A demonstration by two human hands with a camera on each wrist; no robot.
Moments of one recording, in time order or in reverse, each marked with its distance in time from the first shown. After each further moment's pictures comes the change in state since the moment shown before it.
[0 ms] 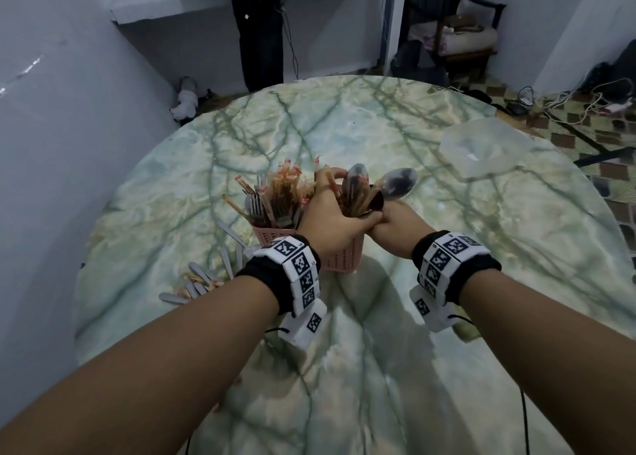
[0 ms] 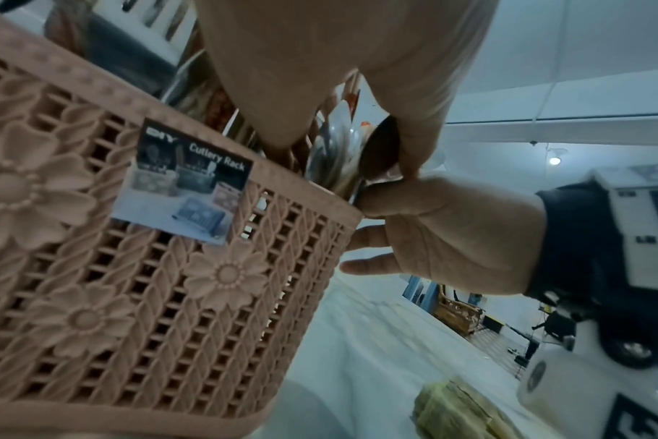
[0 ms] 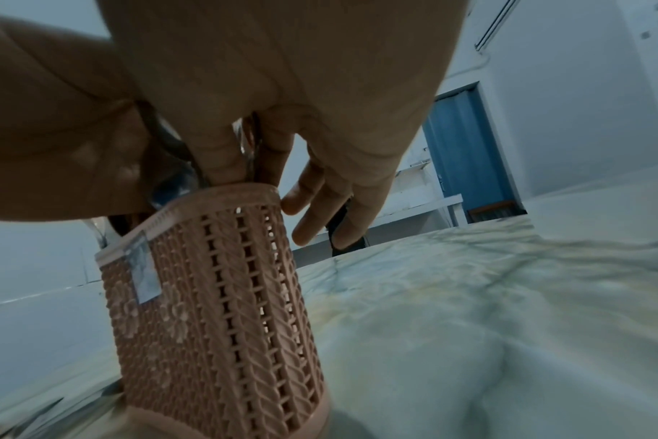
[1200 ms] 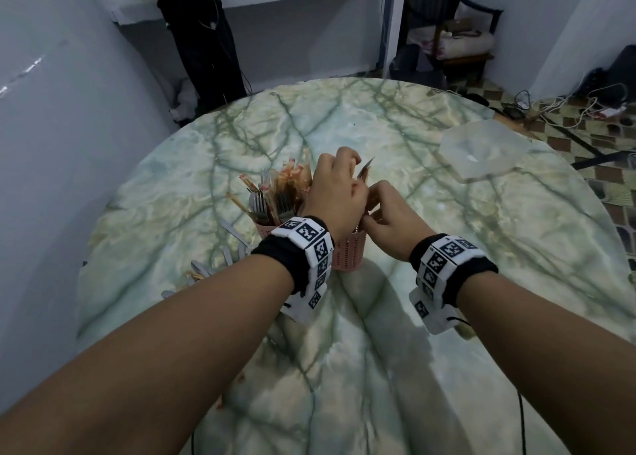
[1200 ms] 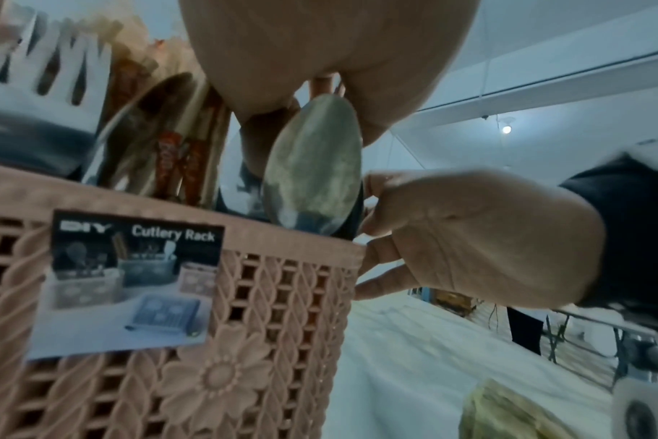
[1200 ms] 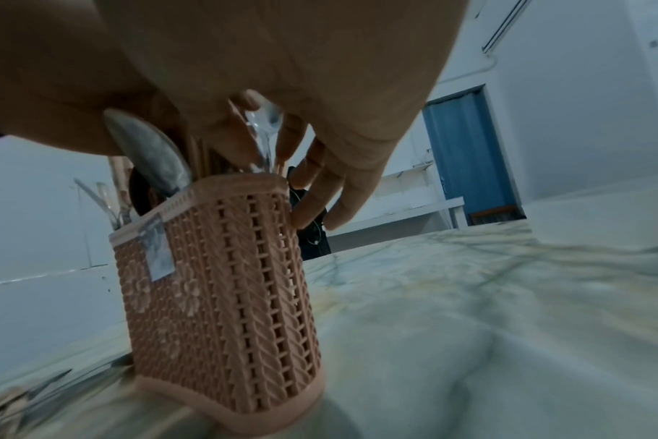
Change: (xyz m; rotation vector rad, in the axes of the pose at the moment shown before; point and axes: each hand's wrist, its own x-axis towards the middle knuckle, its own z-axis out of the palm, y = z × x) left_hand 0.013 0.028 -0.006 0.395 0.117 0.226; right_hand 0.000 0.009 0.014 0.063 0.121 0.096
